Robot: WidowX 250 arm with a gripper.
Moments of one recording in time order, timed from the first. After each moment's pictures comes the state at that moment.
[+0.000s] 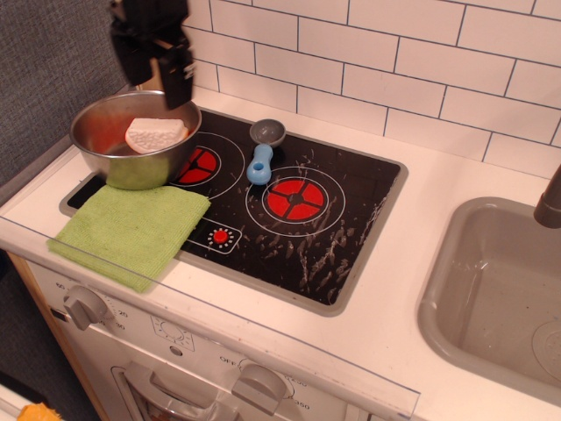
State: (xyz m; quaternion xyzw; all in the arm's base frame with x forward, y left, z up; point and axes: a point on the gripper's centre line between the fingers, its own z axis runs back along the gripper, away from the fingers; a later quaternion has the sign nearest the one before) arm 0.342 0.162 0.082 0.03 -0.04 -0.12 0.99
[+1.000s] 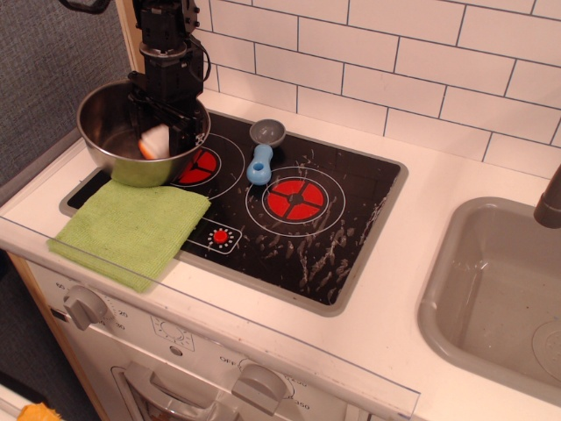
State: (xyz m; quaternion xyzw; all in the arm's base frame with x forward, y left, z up) arm 0.340 0.157 0.016 0.05 0.05 -0.13 0.99
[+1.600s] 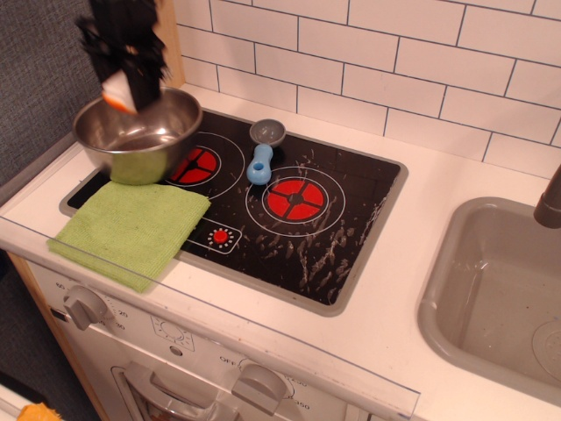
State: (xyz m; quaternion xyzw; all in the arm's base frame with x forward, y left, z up) arm 0.329 0.183 0.093 0.01 -0.05 -0.05 1.00
